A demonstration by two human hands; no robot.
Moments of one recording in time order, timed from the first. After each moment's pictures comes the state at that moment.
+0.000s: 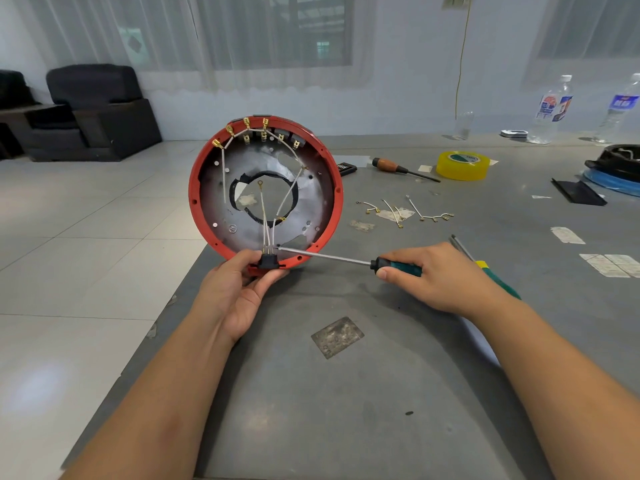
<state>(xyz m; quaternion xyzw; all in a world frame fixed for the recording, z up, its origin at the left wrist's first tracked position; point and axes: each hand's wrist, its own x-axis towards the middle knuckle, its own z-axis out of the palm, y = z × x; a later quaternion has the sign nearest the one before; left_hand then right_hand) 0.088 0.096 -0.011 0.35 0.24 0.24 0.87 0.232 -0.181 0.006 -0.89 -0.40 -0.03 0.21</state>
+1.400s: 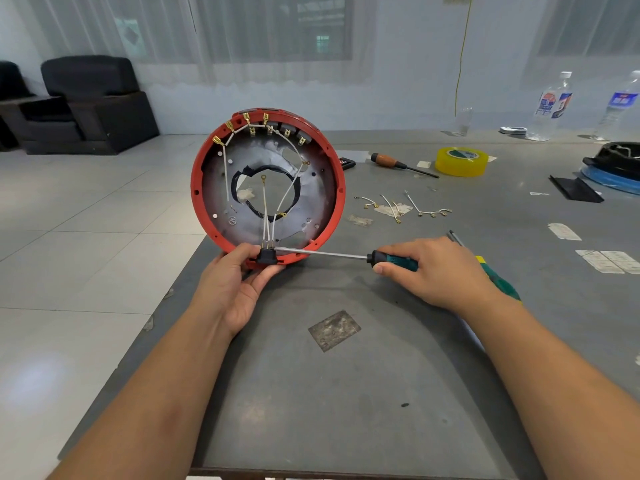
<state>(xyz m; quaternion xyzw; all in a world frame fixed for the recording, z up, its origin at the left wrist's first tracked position) 0.094 0.099 -0.020 0.36 0.23 0.25 0.87 0.225 -0.176 0.007 -0.91 -0.38 -0.10 0.13</state>
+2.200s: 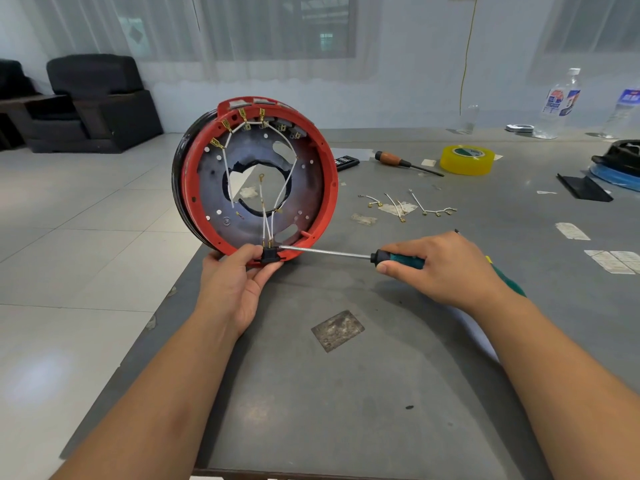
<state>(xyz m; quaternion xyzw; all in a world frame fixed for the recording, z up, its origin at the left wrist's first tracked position) 0.093 0.094 -0.021 0.36 0.21 0.32 0.85 0.225 -0.178 0.008 -0.89 -0.40 -0.13 0.18</state>
